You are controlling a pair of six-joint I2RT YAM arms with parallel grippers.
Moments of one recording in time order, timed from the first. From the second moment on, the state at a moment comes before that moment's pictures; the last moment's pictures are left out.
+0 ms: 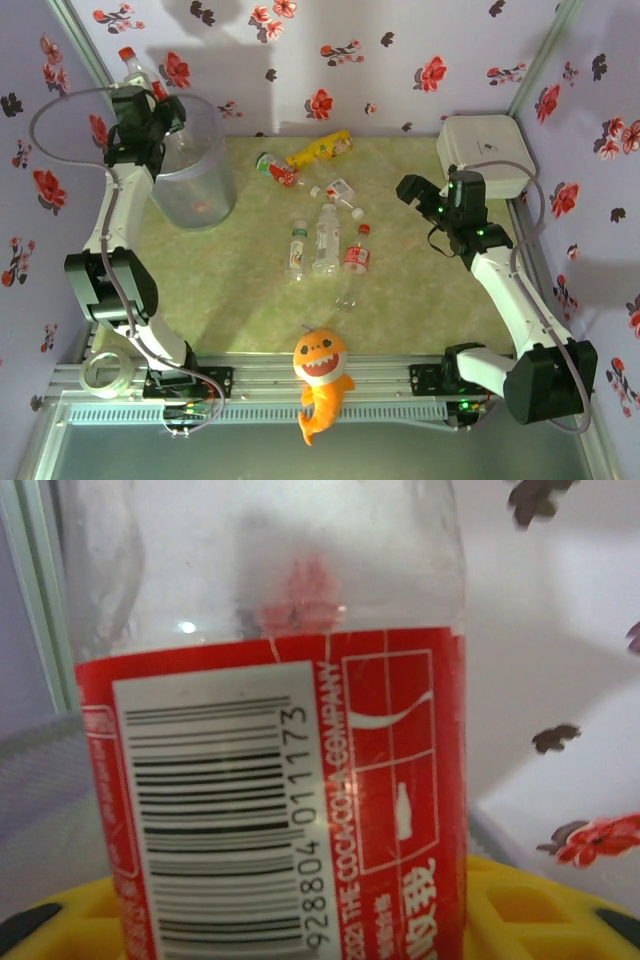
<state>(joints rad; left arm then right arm) 0.05 1.70 1.65 -0.26 -0.01 -0.34 0.18 1.14 0.93 -0.33 -0.14 0.70</state>
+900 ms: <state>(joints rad) 0.05 1.84 1.54 -0.16 0.05 -0.38 0.18 1.14 0.93 -0.34 -0.13 0.69</state>
